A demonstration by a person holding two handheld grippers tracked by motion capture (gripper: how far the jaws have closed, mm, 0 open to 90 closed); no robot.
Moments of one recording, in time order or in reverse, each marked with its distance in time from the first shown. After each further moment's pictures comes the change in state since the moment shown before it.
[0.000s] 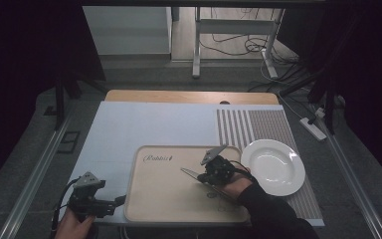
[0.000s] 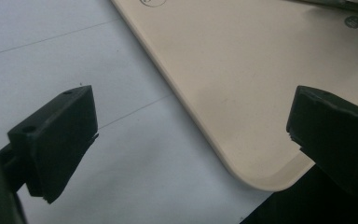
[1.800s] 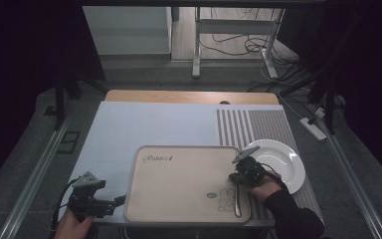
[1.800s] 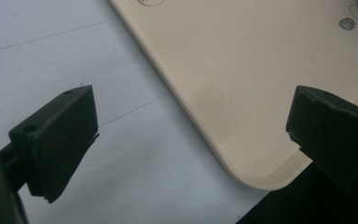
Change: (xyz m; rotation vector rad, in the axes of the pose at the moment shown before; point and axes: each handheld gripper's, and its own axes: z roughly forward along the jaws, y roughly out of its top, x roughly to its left) left arm 0.002 0.000 0.000 0.002 -0.020 -0.008; right arm -0.033 -0.070 -0.044 0.055 -0.169 0.201
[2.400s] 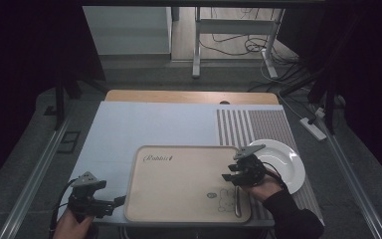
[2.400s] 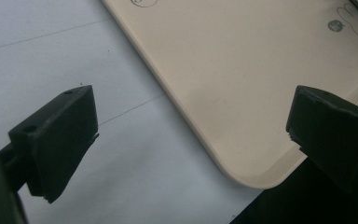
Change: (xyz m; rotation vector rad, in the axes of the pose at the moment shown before) left arm 0.002 -0.001 -0.001 -0.010 -0.029 -0.011; right arm 0.011 0.011 -0.021 -0.152 0.012 0.009
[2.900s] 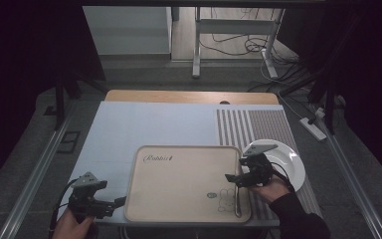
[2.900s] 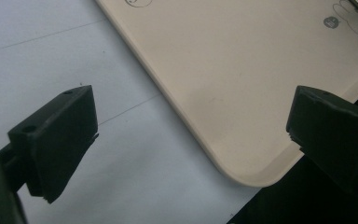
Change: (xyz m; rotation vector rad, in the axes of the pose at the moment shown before) left arm -0.001 0.000 0.000 0.002 -0.012 0.021; right arm -0.007 -0.008 -0.017 -0.081 -0.023 0.098
